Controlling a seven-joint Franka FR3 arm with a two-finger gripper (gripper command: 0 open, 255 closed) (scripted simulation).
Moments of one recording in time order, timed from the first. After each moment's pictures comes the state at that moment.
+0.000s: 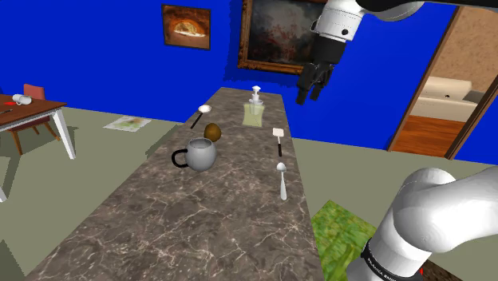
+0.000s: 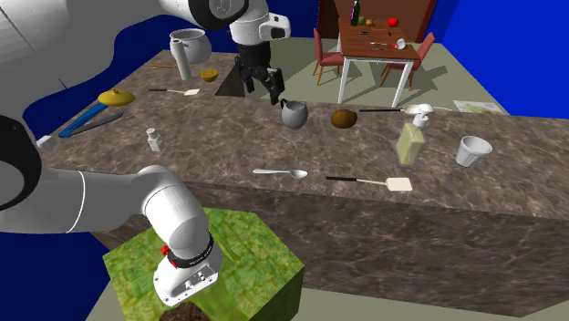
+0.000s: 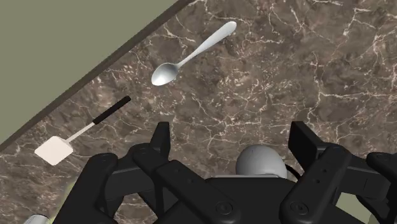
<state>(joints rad) 0.01 -0.78 0.05 -2.26 0.07 1.63 -0.06</state>
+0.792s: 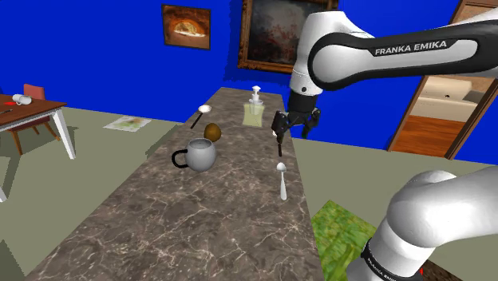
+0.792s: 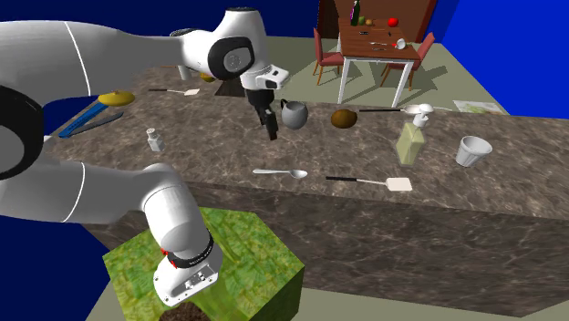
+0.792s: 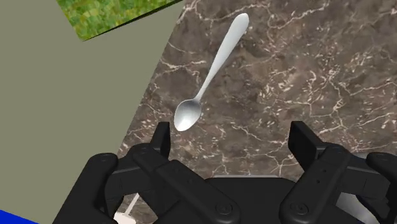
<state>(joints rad) -0.14 -0.74 0.26 -2.54 0.07 1.90 0.41</state>
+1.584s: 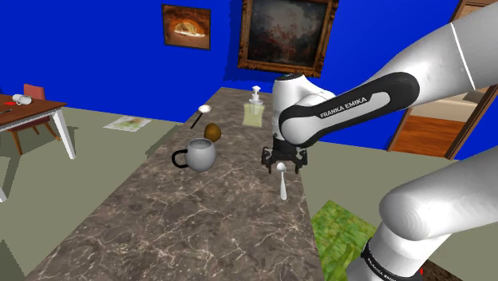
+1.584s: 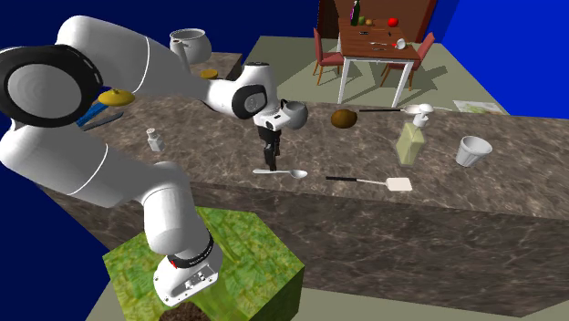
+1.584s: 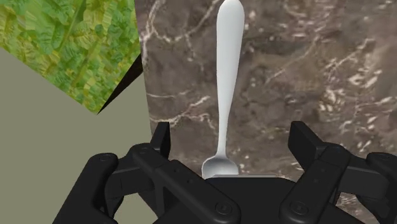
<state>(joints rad) -0.32 -0.51 0.51 -2.69 0.05 2.19 0.94</state>
